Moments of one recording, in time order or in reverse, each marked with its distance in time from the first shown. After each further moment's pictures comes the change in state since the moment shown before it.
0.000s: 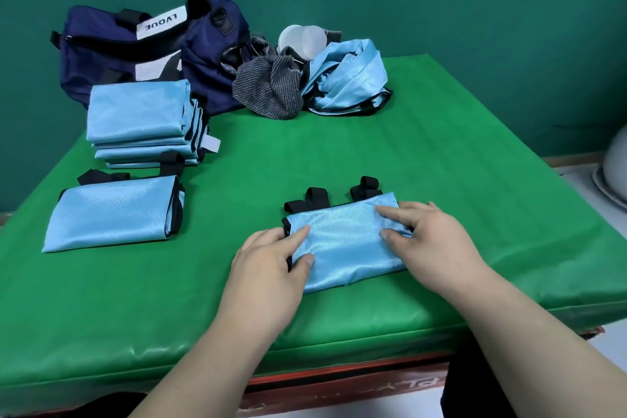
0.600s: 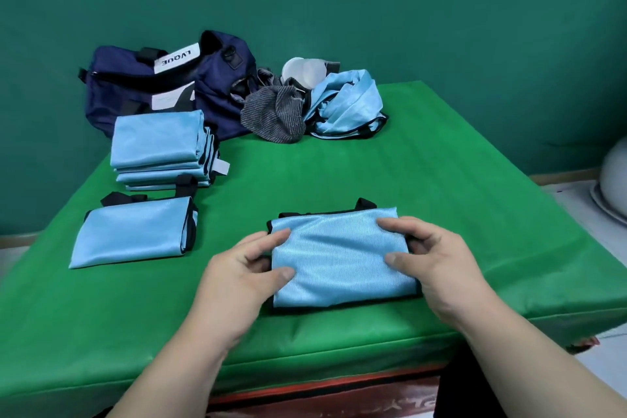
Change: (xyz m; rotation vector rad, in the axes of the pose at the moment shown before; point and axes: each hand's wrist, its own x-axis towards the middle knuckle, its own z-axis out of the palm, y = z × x) left_hand -0.011 -0.006 -0.040 -0.815 0.004 -0.103; right_hand -0.024 -0.008 0.000 0.970 0.036 0.043
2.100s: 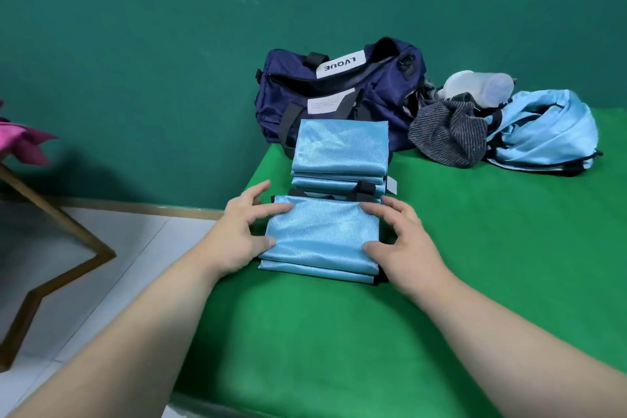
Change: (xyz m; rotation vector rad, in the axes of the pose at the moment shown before) left_hand 0.113 -0.051 -0.306 0.632 0.023 0.166; right_hand 0.105 0.033 0.292 -0.462 -0.243 -0.165
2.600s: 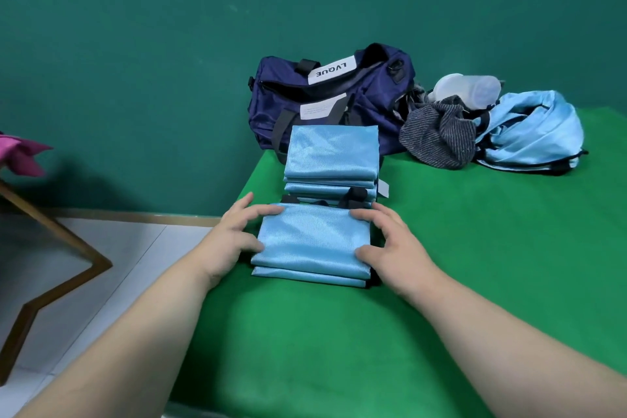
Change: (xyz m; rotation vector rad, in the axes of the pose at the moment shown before) left_hand -0.004 0.013 0.003 -0.270 -0.055 -0.195; right_hand 0.004 0.002 -0.002 -0.014 -0.093 0.018
